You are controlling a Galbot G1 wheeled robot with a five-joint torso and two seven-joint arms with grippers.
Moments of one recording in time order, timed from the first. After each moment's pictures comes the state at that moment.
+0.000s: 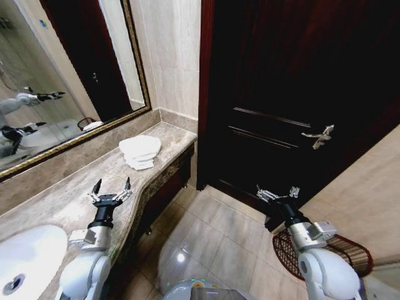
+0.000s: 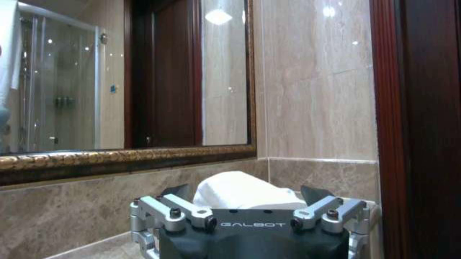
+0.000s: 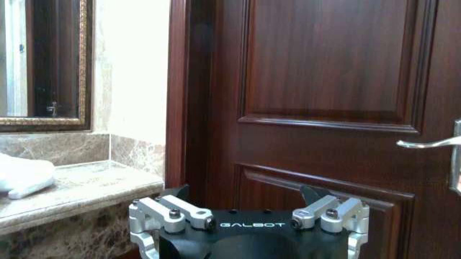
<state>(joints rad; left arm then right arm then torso) 1.69 -1.37 -0.85 -2.26 -0.30 -0.08 -0.04 -1.57 1.47 0.79 2.36 0.18 -0.22 -0.25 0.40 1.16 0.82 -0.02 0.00</state>
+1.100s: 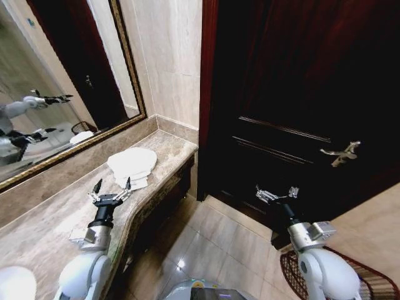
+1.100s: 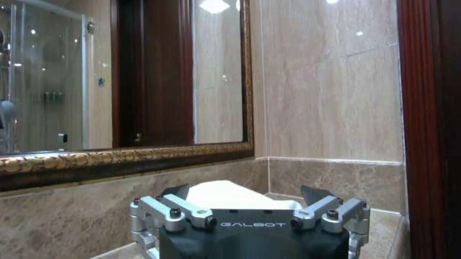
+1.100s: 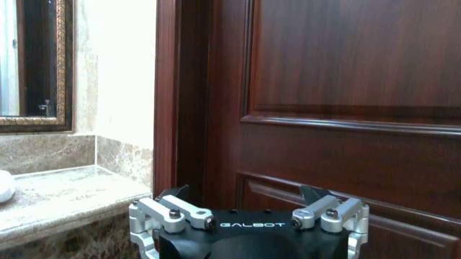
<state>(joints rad) 1.69 -1.37 -0.85 -2.27 -0.30 -0.04 -0.04 -1.58 1.47 0.79 2.36 0.19 -0.23 -0.27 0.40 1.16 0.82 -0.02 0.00</state>
